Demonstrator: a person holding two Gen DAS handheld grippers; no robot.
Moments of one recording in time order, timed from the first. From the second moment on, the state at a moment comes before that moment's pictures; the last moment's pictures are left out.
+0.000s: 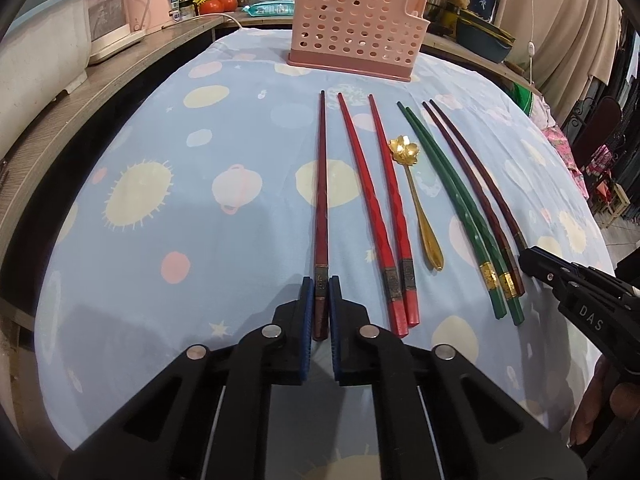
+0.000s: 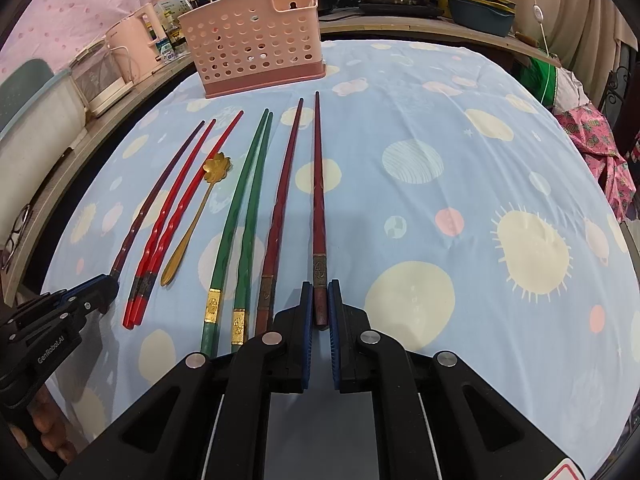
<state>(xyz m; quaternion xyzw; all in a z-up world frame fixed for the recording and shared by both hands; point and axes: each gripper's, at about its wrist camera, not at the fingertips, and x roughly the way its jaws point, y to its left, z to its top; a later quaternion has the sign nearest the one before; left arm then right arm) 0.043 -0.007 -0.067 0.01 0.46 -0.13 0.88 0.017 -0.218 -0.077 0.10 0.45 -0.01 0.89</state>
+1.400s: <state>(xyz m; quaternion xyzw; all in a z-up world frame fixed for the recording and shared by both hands) 0.094 0.019 0.116 -0.06 0.29 -0.14 0.94 0.043 -0.271 0.088 0.17 0.27 0.00 0.95</state>
